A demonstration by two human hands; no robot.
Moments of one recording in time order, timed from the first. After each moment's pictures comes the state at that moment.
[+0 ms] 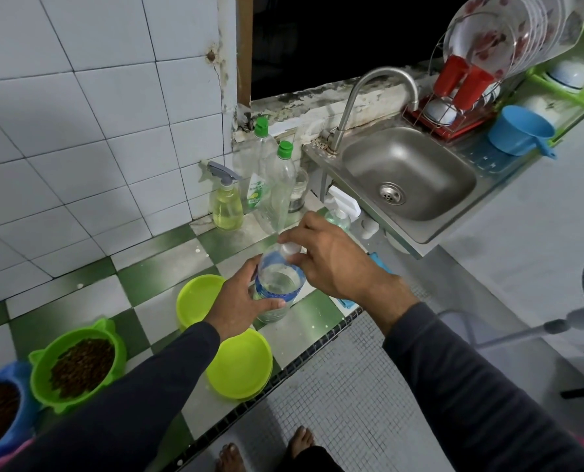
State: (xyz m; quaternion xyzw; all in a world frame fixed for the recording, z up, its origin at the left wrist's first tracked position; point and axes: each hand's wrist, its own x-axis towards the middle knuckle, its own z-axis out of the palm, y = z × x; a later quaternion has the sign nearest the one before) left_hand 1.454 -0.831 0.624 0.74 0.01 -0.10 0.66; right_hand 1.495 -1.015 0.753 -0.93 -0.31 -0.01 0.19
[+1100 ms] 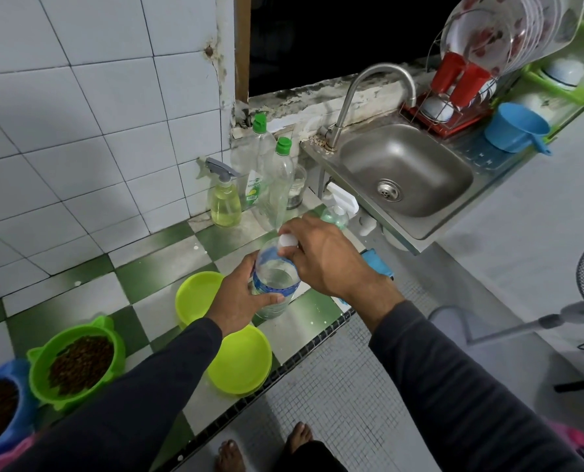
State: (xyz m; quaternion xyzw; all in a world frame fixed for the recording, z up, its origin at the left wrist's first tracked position) left_hand 1.453 -0.832 0.622 0.76 0.01 -0.09 0.64; right_hand 1.488 -1.002 0.755 -0.95 -0.24 0.00 0.19
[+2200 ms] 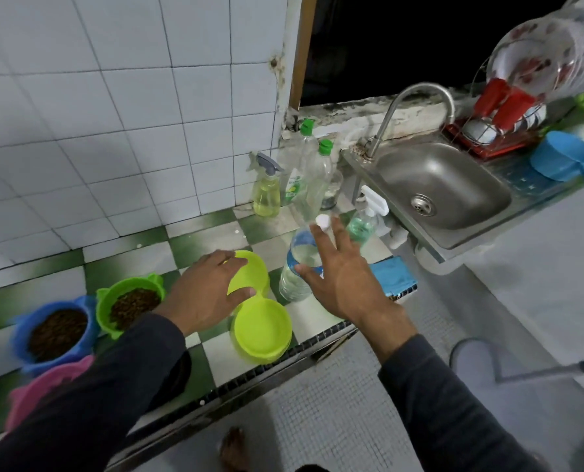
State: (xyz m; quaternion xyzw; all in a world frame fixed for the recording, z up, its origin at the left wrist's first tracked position) left_hand 1.352 -0.753 0.692 0.98 -0.02 -0.06 0.19; right_hand 1.407 -0.998 0.750 -0.97 -0.19 0.05 0.15
